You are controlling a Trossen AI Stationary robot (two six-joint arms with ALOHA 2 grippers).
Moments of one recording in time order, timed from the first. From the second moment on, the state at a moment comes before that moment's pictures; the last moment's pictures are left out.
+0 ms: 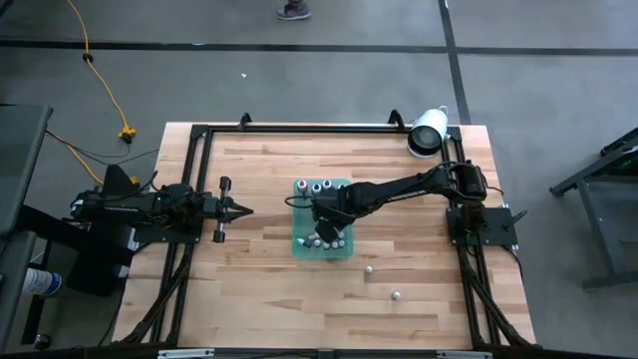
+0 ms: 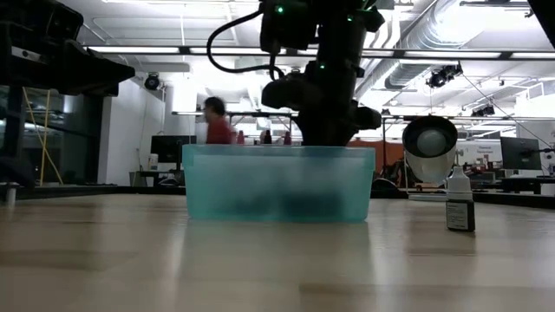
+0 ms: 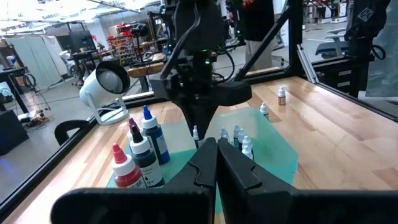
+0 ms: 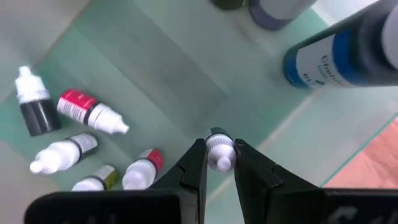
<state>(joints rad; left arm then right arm) -0.05 0.04 0.01 0.01 -0.01 0.20 0.03 1.99 1.49 -0.84 0.16 0.84</state>
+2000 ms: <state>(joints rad) -0.05 0.04 0.01 0.01 -0.01 0.20 0.05 2.04 1.49 -0.76 0.19 0.94</state>
